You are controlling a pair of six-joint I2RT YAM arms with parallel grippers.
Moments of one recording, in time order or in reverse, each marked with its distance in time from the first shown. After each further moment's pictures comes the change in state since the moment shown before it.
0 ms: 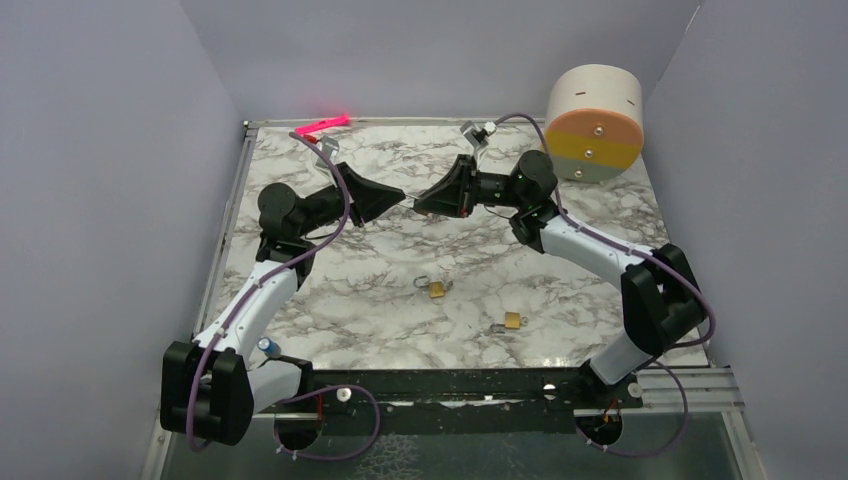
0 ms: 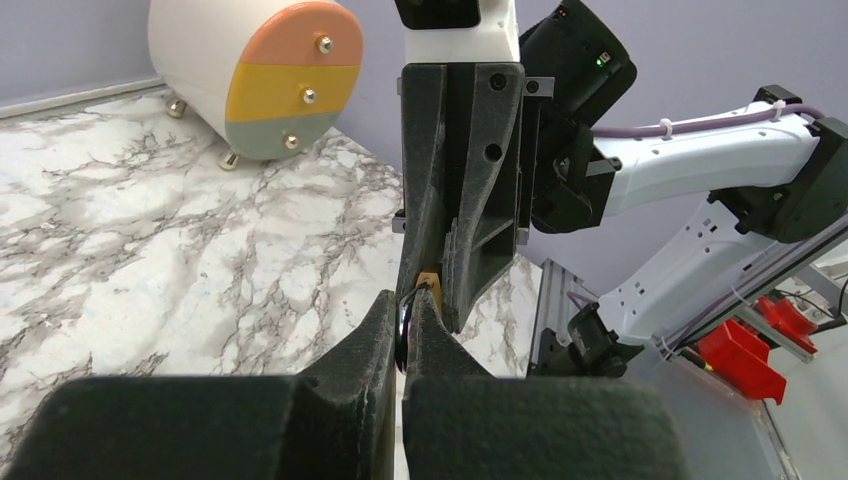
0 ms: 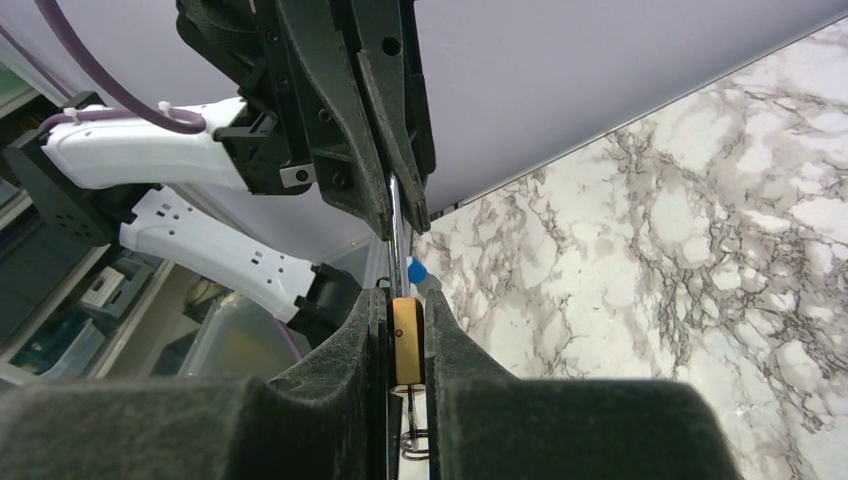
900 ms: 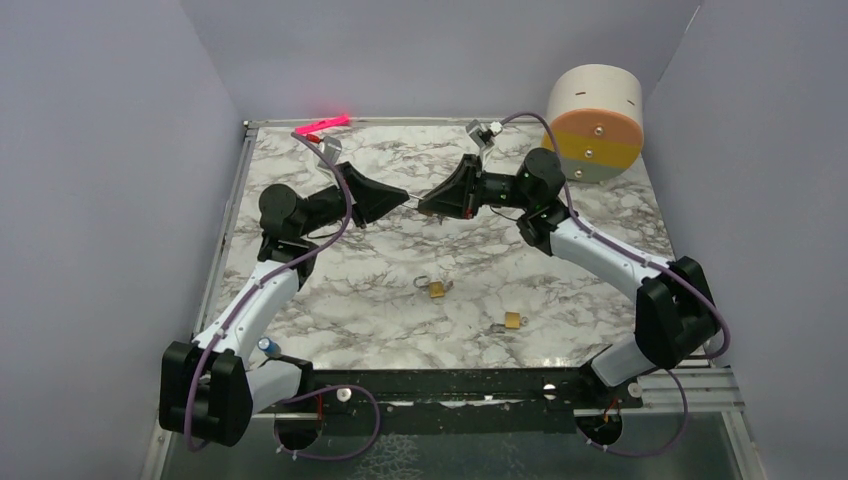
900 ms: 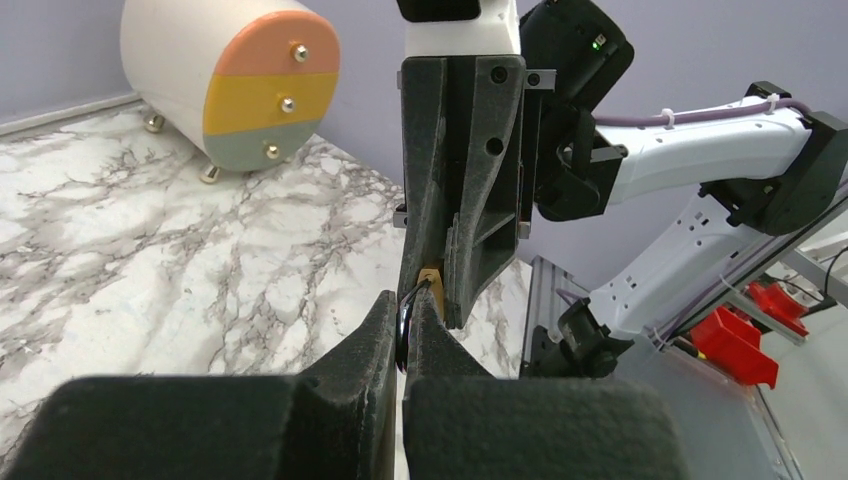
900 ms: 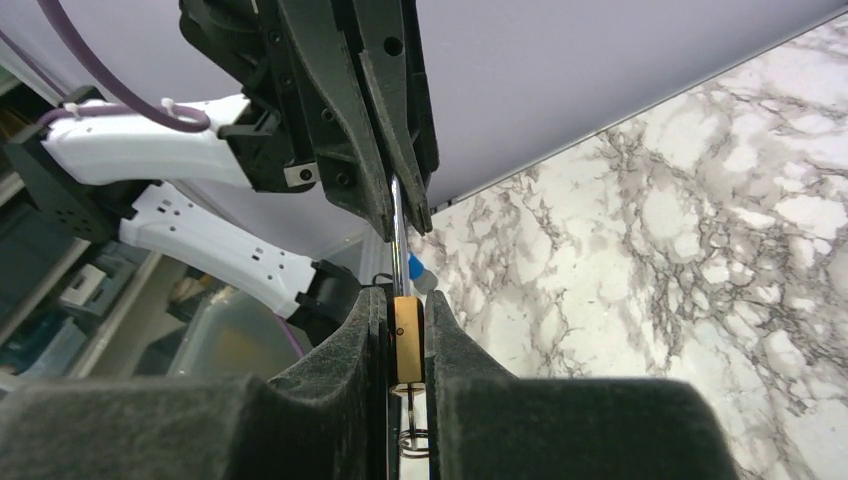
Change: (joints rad) left arm -0.024 -0.003 0.003 0.042 -0.012 -0.003; right arm -0.011 -0.055 -0.005 -0.067 0.001 -0.019
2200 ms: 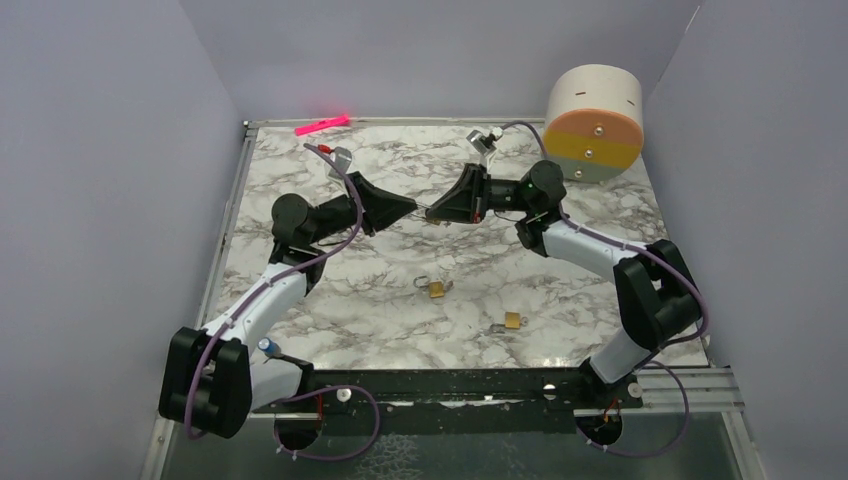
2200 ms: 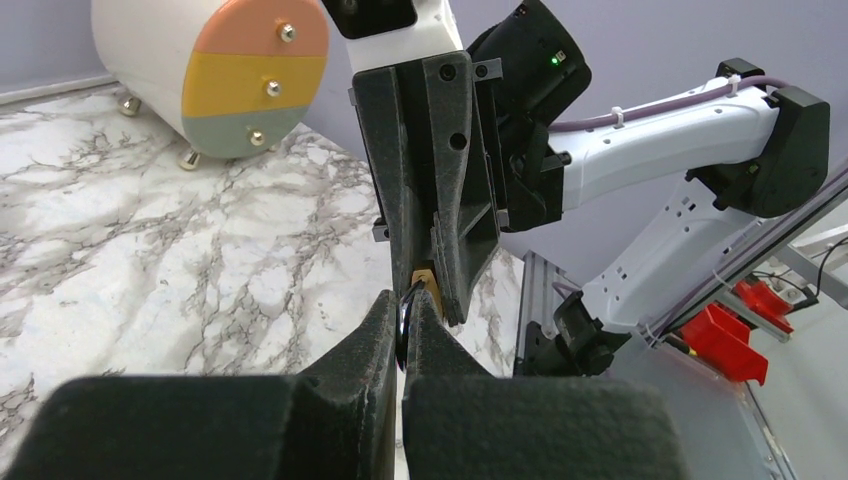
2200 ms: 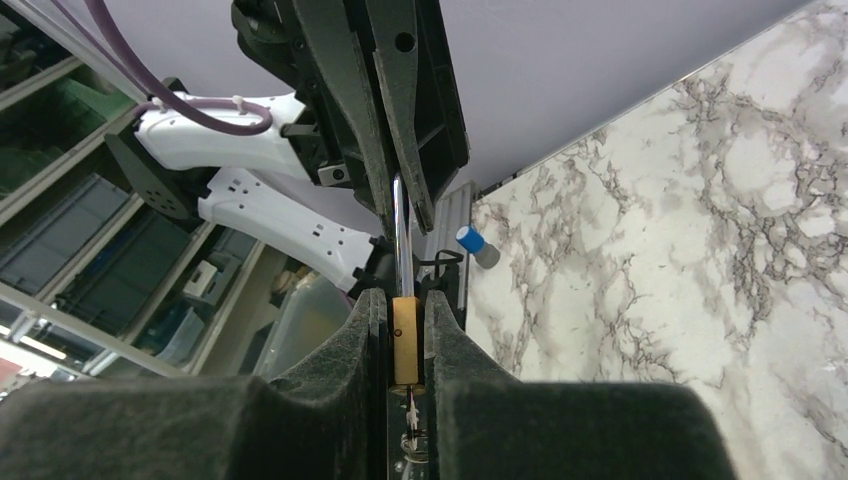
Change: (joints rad) left arm -0.047 0.047 -0.072 0.104 -0.013 -0.018; right arm -0.050 0.089 -0.085 0.286 -0.134 0.267
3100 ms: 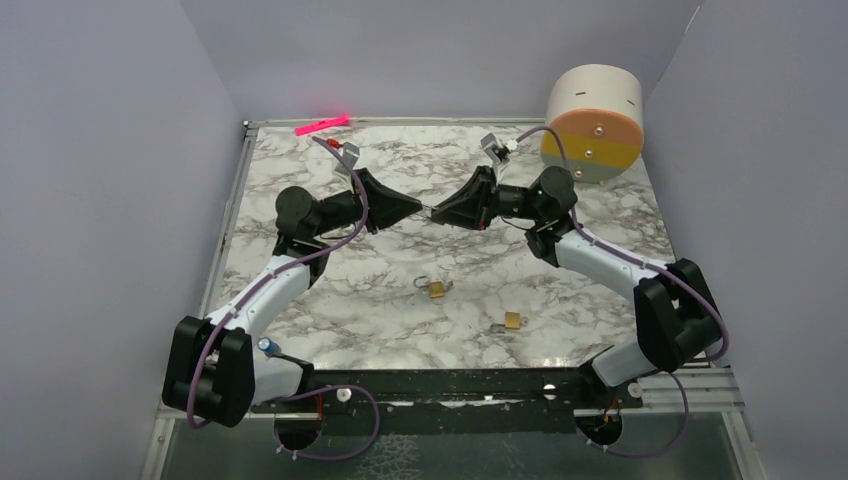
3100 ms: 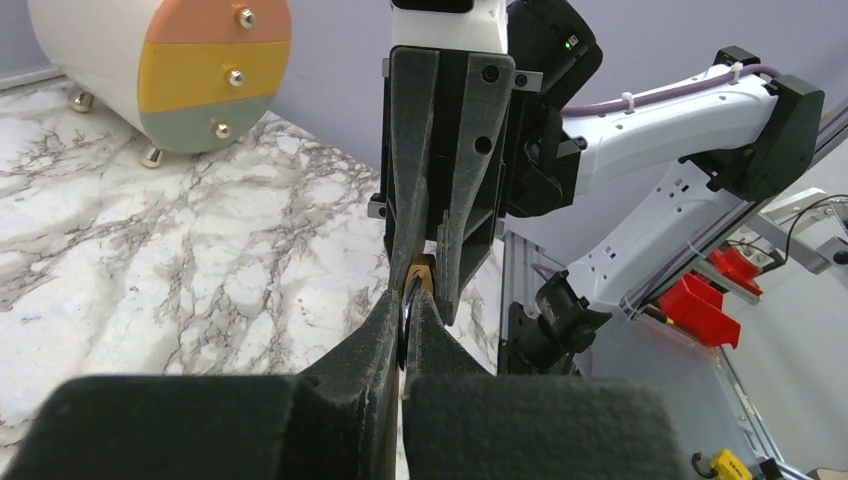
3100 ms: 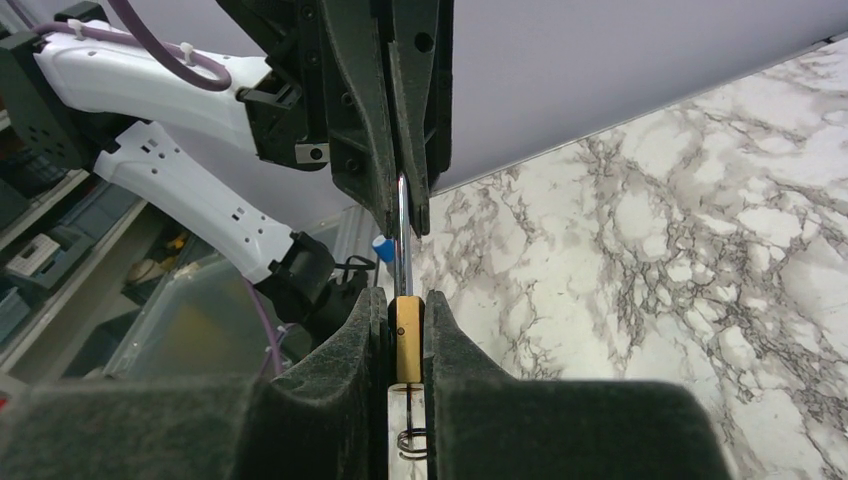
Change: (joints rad) left arm -0.013 0.048 0.048 0.017 0.054 -0.012; right arm 0.006 -0.135 -0.085 -0.084 0.088 -0.332
